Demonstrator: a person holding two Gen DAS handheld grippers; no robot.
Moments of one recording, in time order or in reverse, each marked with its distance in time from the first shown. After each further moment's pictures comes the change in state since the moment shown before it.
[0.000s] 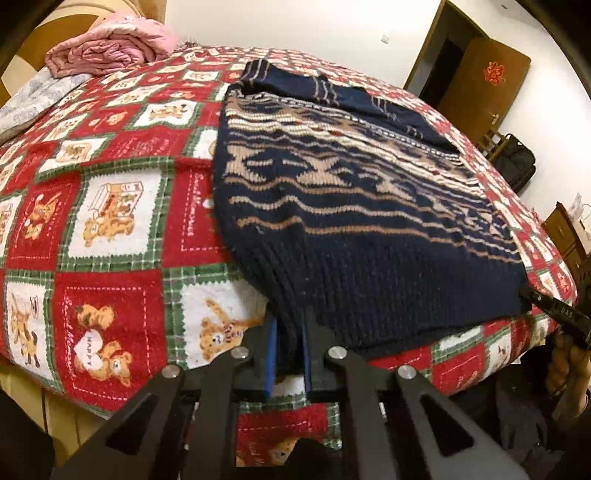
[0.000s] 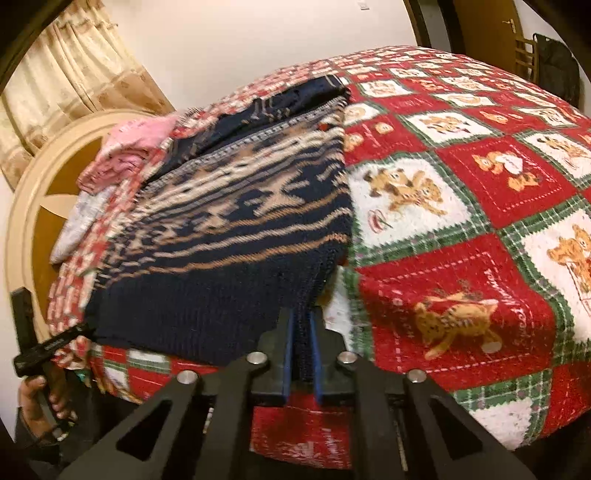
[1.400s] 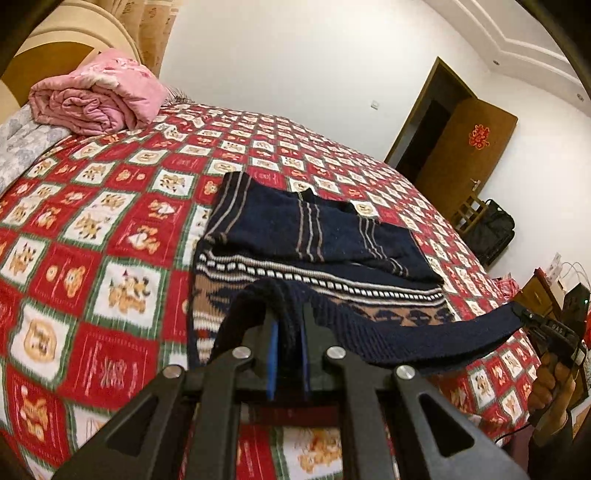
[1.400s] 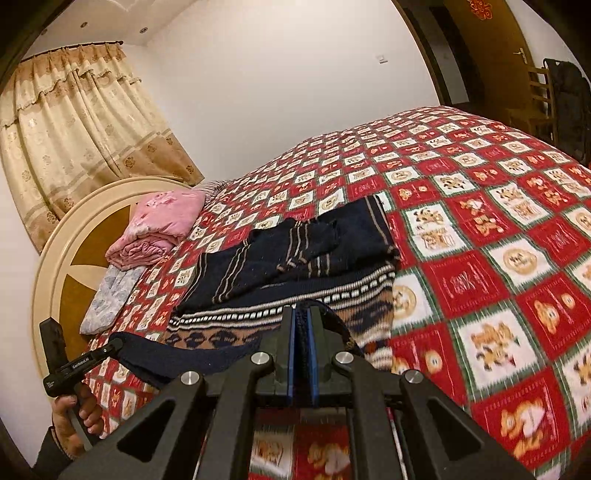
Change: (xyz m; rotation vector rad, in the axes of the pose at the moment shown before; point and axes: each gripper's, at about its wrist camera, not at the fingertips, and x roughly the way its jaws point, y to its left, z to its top) left arm 0.000 0.006 0.173 -0.057 -0.223 -0.115; right arm -0.008 0.021 0.194 0.005 -0.224 0.102
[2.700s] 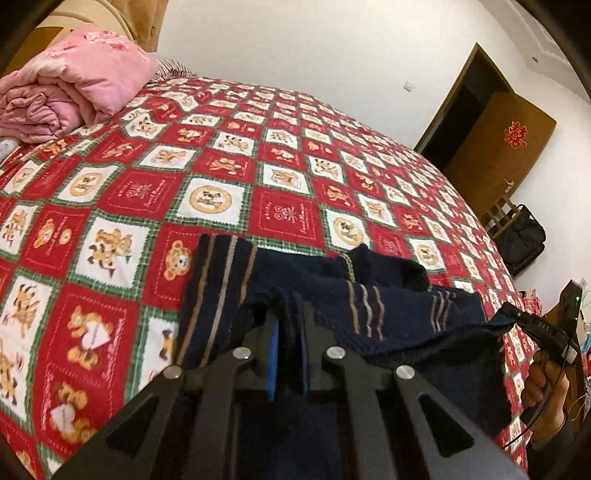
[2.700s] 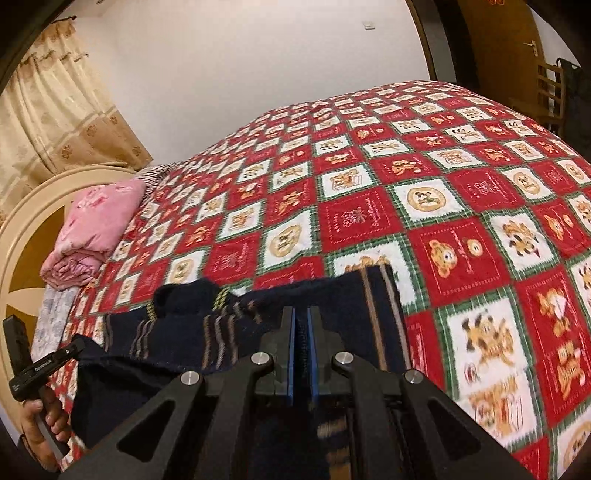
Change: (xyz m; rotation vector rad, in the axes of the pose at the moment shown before) left arm 0.197 0.031 0.144 -0.042 0.120 0.052; right arm 0.262 -0.055 0.154 0.011 0.133 -0.149
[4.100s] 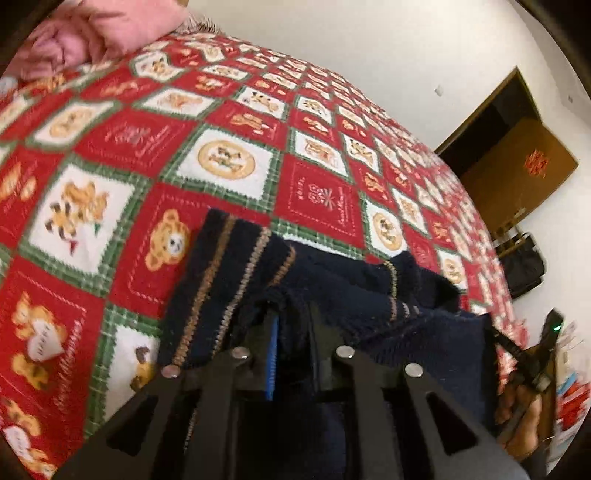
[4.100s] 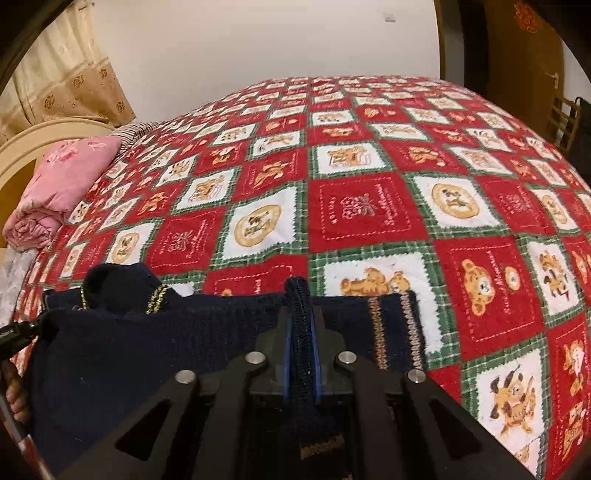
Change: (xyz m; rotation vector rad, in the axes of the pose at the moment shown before) left arm 0.059 0.039 0.007 -0.177 0.093 -0.054; right arm 0.081 0.005 0.008 -0.135 0.078 -0.116
